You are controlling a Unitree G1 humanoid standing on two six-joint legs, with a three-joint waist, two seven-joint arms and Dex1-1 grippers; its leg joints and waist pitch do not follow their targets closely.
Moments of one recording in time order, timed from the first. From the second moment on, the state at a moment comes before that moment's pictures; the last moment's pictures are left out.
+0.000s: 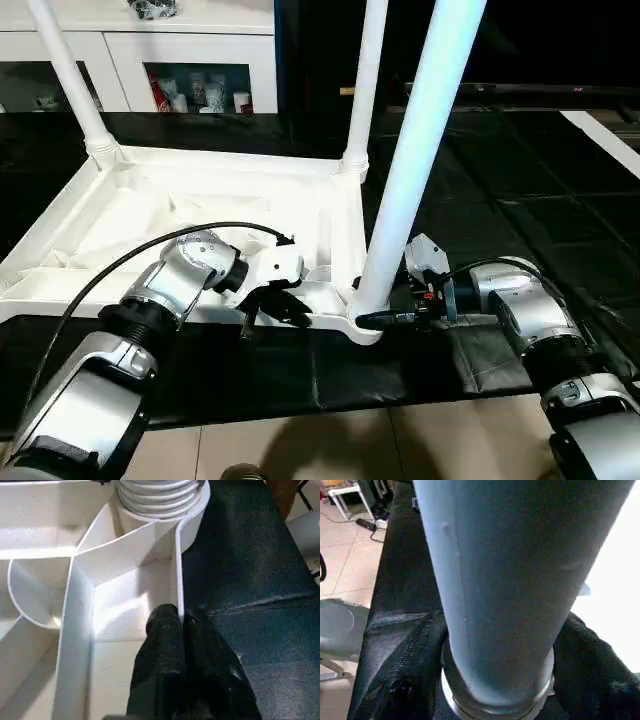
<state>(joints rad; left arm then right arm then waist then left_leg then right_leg) -0.76 0.40 -0.39 0.75 0.10 0.00 -1.41 -0.62 -0.35 0.17 0.75 0.12 -0.05 1.40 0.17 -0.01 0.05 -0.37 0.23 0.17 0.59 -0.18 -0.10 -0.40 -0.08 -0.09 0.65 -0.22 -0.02</state>
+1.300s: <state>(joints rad) -0.79 0.29 -0.26 0.82 0.11 0.19 -1.02 -0.55 -0.20 0.01 0.71 0.12 0.03 0.86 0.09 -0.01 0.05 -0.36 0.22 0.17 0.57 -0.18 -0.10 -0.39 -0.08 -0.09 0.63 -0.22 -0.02</state>
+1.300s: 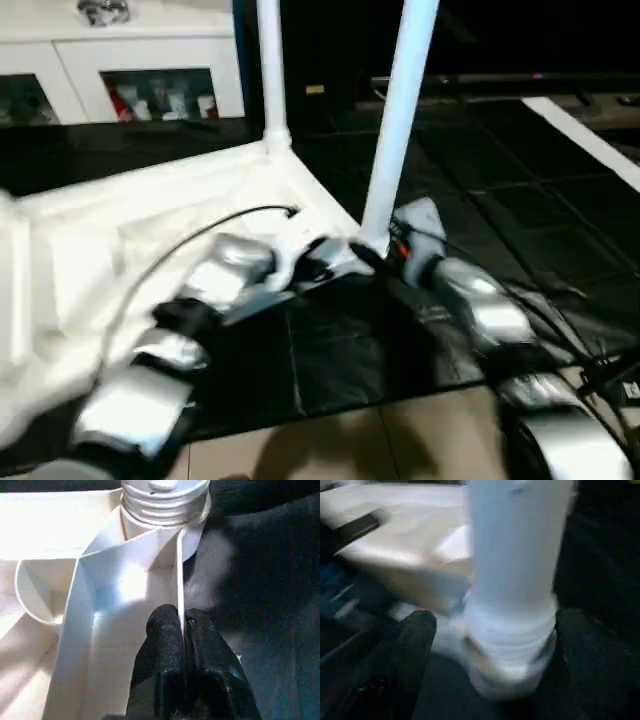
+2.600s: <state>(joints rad) -0.74 0.44 -0.39 0.73 0.09 -0.07 -1.49 -0.62 -0.34 0.24 0.72 0.12 -0.08 1.45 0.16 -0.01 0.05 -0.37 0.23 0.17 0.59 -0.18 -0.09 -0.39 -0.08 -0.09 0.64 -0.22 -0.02</state>
